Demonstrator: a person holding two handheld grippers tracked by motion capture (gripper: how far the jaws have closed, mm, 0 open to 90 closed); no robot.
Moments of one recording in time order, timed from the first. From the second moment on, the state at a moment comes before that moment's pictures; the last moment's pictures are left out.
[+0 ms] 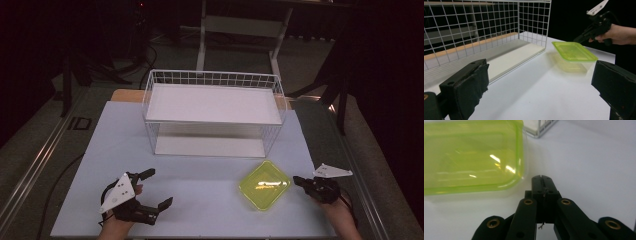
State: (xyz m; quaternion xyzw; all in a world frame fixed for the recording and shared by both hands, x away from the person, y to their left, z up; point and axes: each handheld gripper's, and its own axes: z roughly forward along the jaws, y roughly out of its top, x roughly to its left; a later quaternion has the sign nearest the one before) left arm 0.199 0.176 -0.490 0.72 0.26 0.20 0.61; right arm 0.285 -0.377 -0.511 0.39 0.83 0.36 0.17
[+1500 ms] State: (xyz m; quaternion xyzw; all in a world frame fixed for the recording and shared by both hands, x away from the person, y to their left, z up) left arm 0.200 0.174 -0.492 0.73 0.27 0.20 0.60; right arm 0.266 -0.338 -0.527 0.32 0.87 0.37 0.08
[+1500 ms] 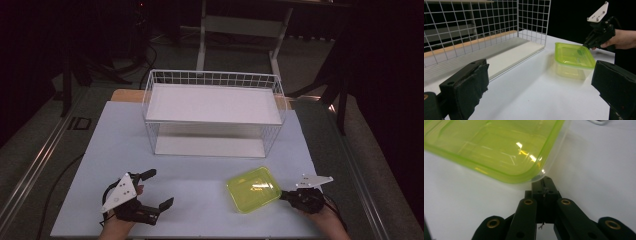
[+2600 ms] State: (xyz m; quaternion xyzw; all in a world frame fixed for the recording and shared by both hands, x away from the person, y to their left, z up) left arm 0.199 0.174 -0.493 0.73 0.27 0.20 0.60; right arm 0.264 -0.282 -0.527 0.26 0.89 0.37 0.05
